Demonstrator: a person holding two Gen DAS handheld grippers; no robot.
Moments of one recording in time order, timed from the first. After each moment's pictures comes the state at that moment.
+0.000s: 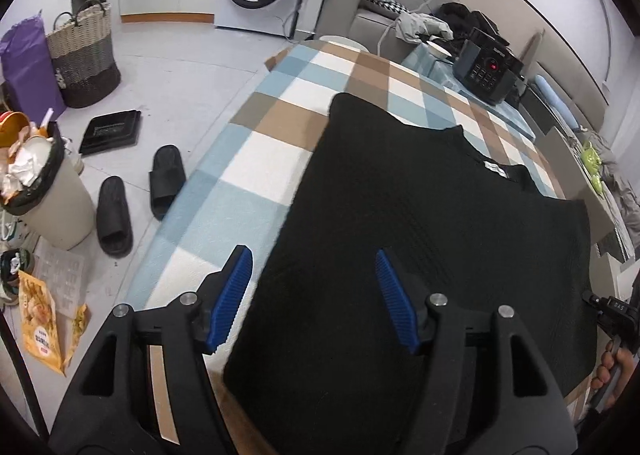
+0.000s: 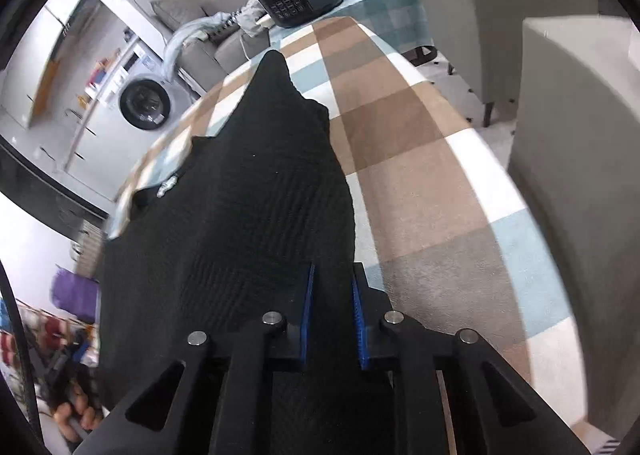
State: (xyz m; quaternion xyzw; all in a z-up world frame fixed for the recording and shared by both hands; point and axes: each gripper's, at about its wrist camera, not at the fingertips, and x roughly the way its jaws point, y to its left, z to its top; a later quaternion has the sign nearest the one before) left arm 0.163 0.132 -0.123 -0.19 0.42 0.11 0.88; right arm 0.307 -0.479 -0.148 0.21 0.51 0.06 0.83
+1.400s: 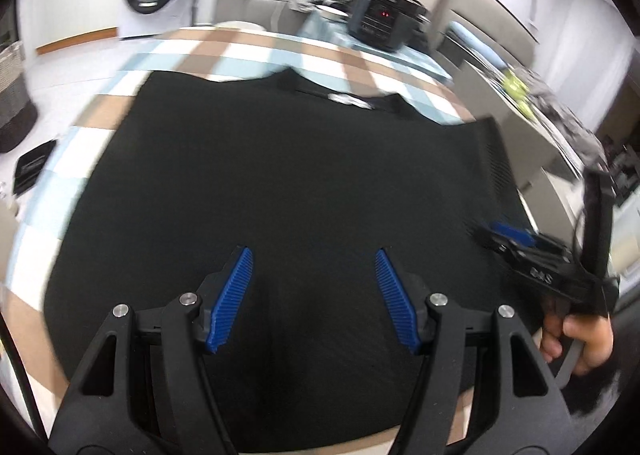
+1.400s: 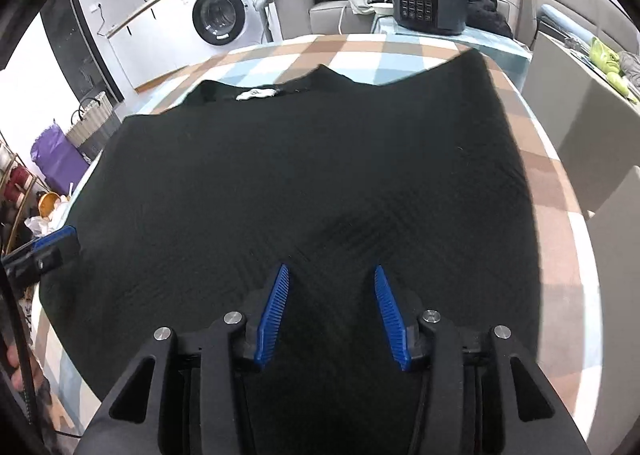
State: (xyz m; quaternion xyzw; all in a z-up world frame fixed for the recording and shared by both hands) left arm 0.172 -0.028 -0.111 -0.13 0.44 -0.06 0.89; right arm 0.292 -0.362 -0.141 -0.01 0.49 0.15 0.86
